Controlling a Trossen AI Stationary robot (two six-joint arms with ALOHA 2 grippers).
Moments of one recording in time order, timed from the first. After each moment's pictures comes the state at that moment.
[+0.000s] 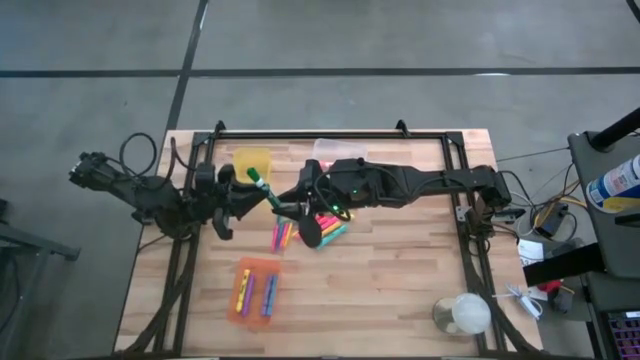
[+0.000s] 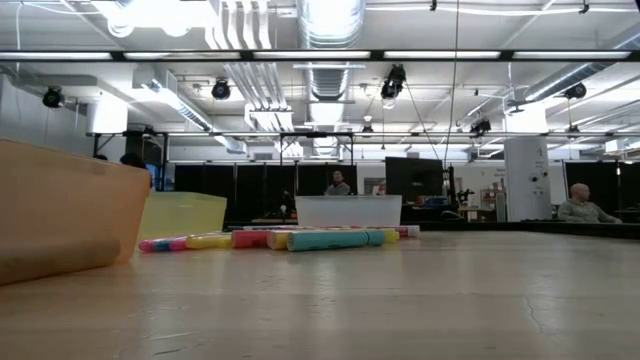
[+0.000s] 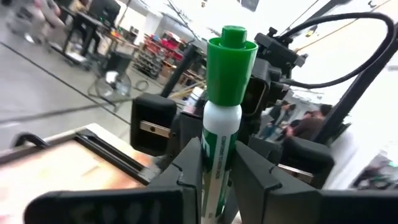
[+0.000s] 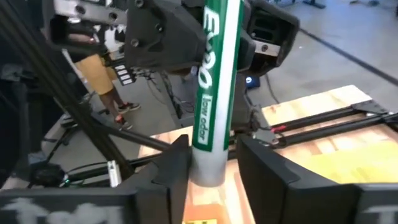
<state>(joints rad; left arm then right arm) -0.45 0.89 1.01 0.10 -0.65 -0.47 0.12 1.86 1.98 -0.36 0.07 0.35</state>
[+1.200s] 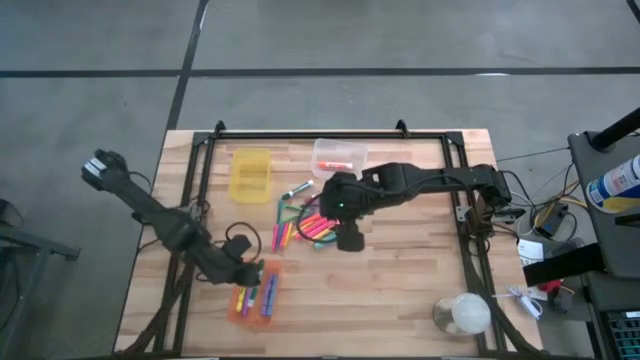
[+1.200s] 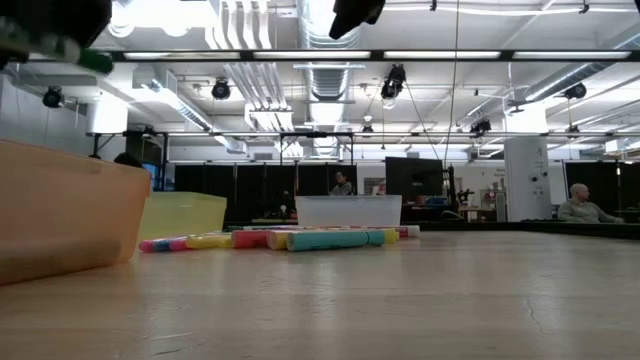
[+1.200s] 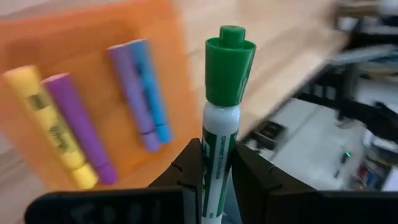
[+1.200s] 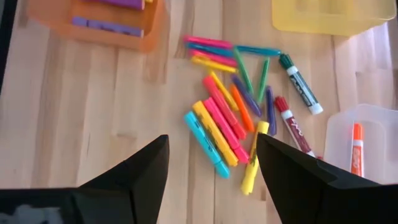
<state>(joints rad) -0.65 1.11 0.80 -0.51 -0.13 -1.84 0.11 1.86 1.97 -1.15 0.05 0.05</state>
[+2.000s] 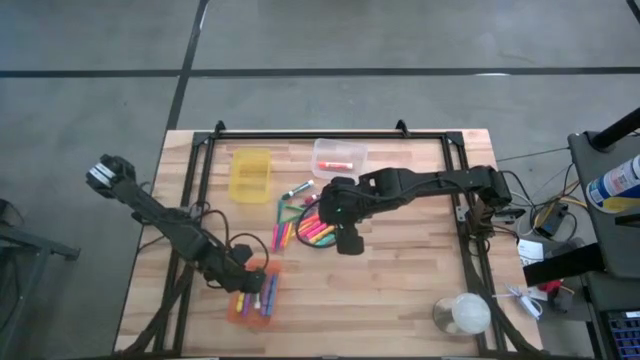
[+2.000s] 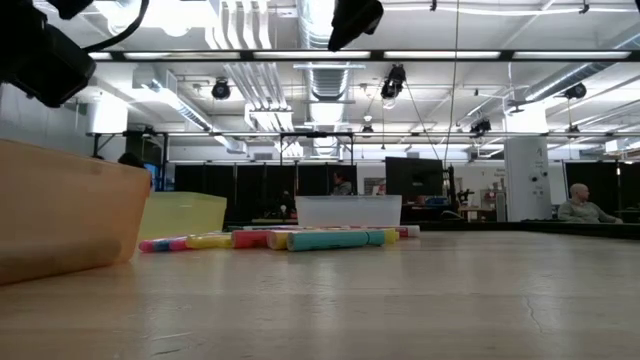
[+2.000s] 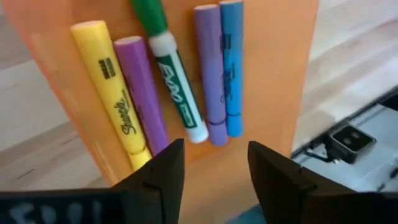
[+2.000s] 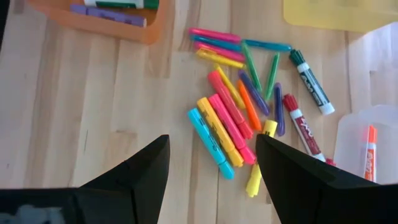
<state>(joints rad) -0.64 1.23 0.73 -0.48 0.03 -1.93 0.11 1.86 1.90 -1.10 0.04 0.04</state>
